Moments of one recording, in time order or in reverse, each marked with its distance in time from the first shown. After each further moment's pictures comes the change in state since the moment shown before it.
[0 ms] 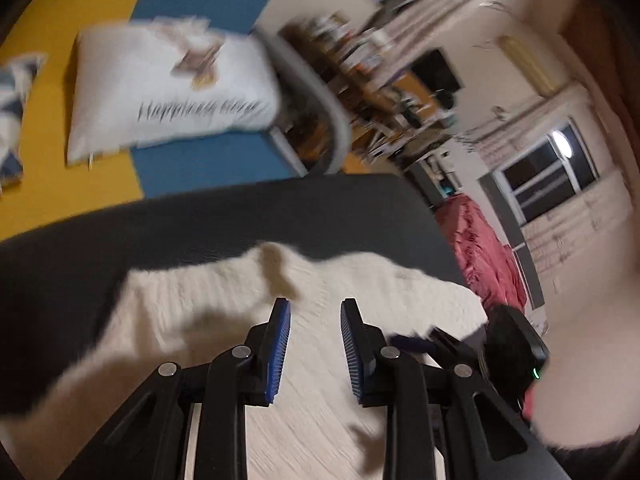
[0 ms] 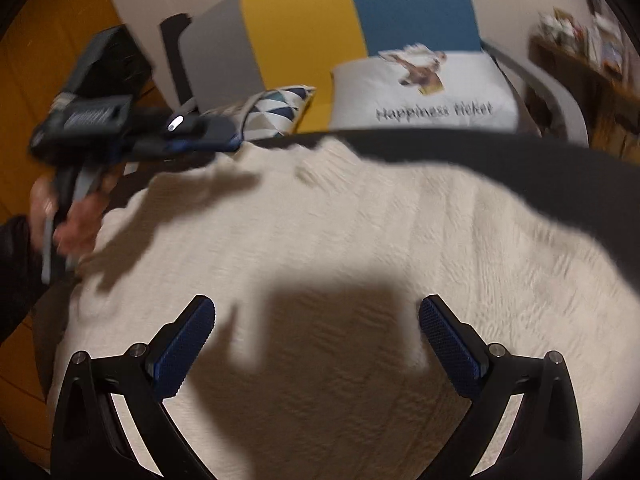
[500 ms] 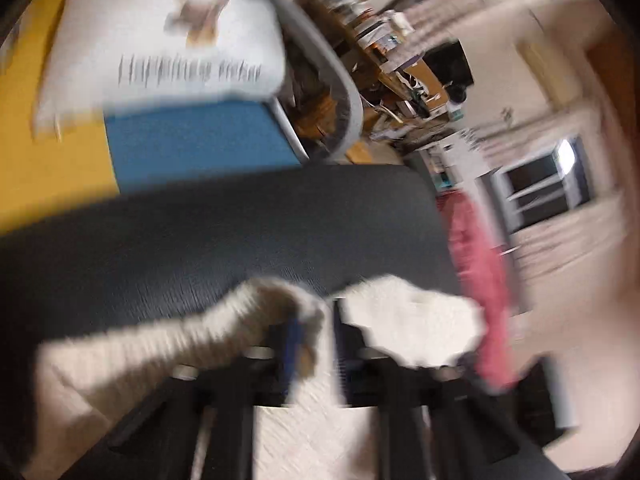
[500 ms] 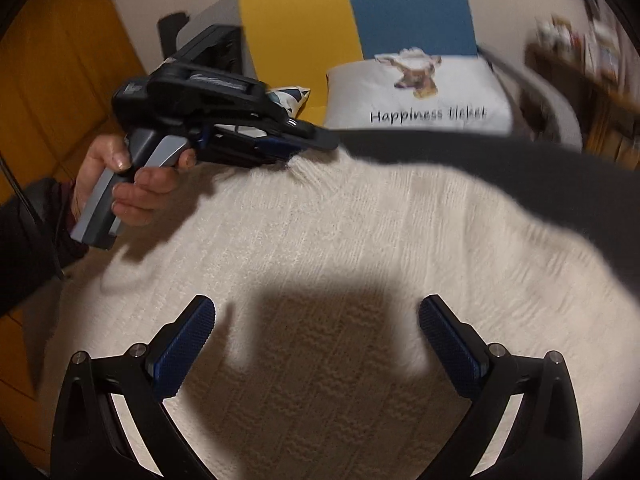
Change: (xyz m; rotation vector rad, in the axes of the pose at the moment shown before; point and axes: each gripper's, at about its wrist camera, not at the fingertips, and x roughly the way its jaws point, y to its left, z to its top) left arm 0.042 -0.018 0.015 0.059 -0.022 0.024; right arm -0.008 0.013 0.009 -0.119 -0.004 -0.098
